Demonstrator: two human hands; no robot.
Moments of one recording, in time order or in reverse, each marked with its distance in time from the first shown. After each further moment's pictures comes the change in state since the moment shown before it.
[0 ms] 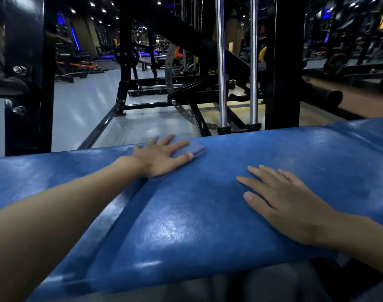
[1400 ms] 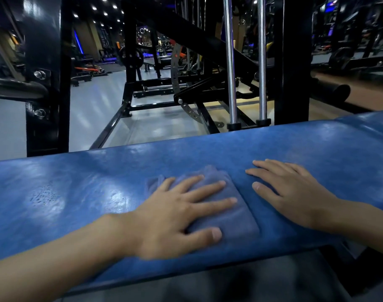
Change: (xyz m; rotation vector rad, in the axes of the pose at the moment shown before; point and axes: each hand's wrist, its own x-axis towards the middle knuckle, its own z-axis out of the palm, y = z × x) left_hand -0.146 0.019 0.015 0.100 -0.010 0.574; right_hand 0.006 -0.021 0.000 0.067 0.035 0.035
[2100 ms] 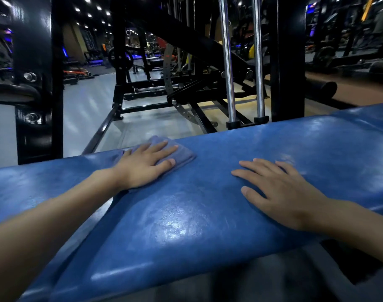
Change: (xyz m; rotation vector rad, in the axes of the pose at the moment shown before) left_hand 0.033 -0.138 -0.003 -0.089 0.034 -0.447; right_hand 0.003 -0.044 0.008 -0.070 -0.019 0.012
